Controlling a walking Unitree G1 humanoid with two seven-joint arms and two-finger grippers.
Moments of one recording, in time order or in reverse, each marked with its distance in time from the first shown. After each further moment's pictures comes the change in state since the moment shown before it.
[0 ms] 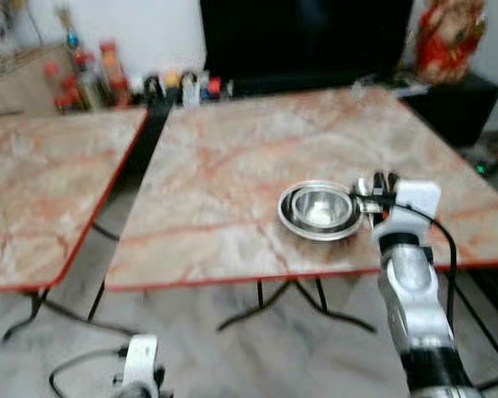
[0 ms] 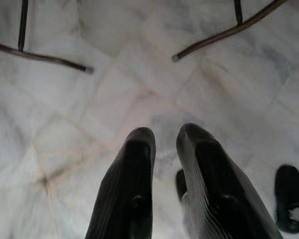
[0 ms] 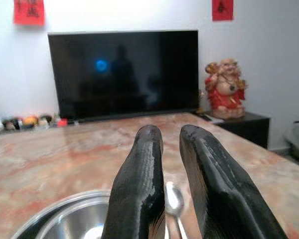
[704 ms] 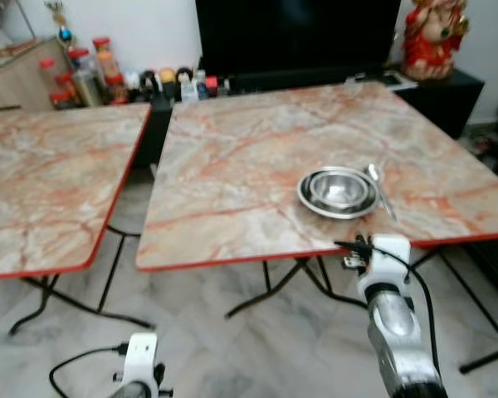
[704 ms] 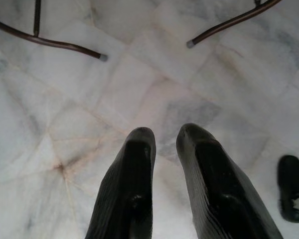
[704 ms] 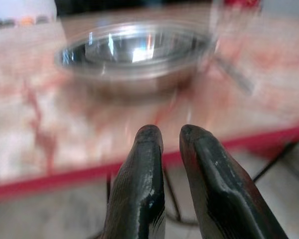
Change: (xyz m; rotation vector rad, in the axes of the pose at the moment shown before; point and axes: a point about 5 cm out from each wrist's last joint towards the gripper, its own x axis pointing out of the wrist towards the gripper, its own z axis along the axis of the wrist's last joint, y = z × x) left arm -0.001 0.001 -0.006 -0.006 0.019 0.004; right arm -0.051 0.004 -0.099 0.042 0.411 0.038
